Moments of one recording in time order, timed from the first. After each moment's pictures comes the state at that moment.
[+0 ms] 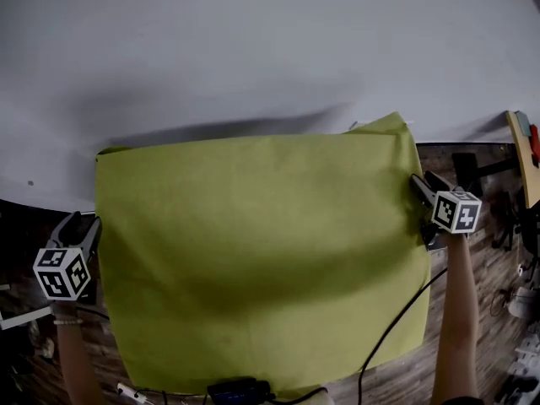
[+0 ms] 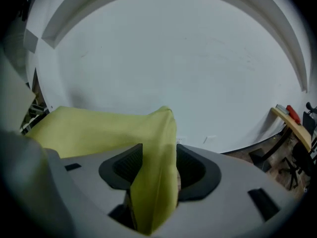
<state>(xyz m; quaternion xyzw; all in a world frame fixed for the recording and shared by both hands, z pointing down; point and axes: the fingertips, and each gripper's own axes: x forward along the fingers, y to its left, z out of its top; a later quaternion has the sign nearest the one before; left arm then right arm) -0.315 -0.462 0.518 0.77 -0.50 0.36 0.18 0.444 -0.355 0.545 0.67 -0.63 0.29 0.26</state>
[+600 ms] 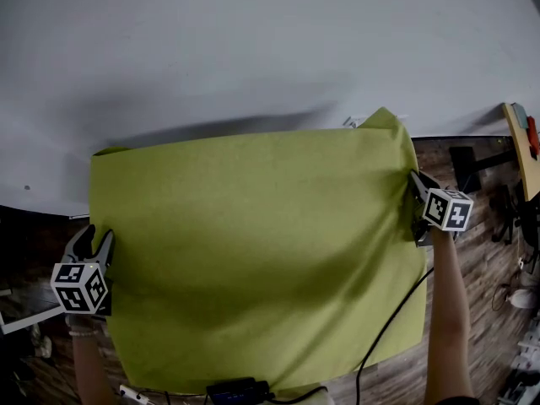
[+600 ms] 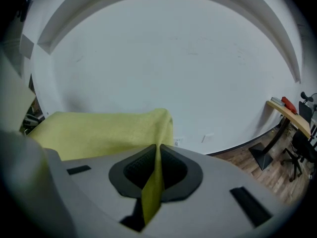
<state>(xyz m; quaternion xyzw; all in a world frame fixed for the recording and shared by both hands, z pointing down) -0.277 -0.431 0.539 0.77 -0.49 0.37 0.18 0.454 -0.349 0.560 0.69 -0.62 0.30 0.22</state>
